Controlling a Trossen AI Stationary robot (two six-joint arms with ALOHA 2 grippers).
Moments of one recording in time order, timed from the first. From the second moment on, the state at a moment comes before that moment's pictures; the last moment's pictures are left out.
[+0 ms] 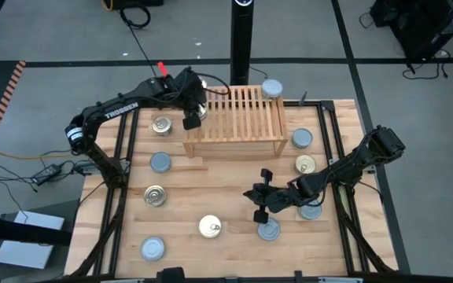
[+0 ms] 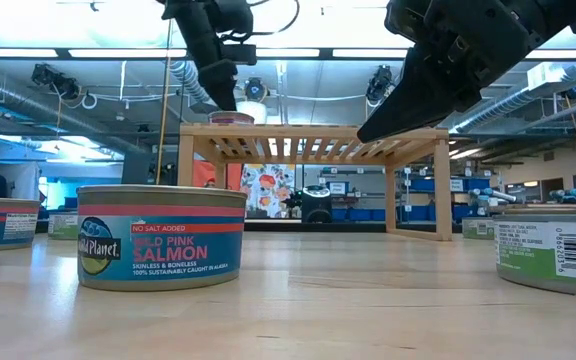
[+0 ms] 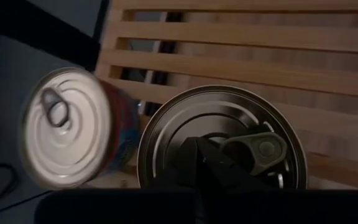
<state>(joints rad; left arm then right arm) 0.55 1.59 1.53 -0.91 -0.17 0.42 0.41 1.57 0.80 0.05 0.50 0.37</state>
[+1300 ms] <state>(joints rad) 0.67 1.58 1.53 -0.75 -0.20 0.42 0.41 1.57 0.80 0.05 0.50 0.37</state>
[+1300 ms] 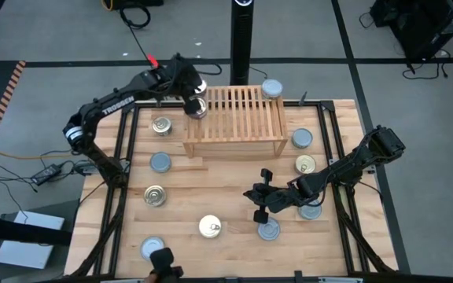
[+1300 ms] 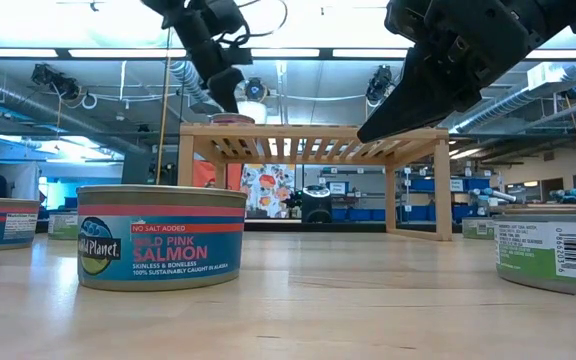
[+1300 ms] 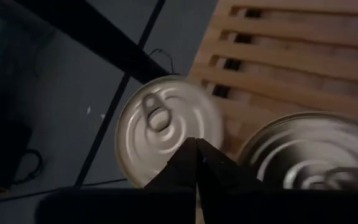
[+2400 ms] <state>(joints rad) 0.71 1.64 1.53 -0.73 -0.14 0.49 0.41 1.57 0.80 0.05 0.50 0.36</state>
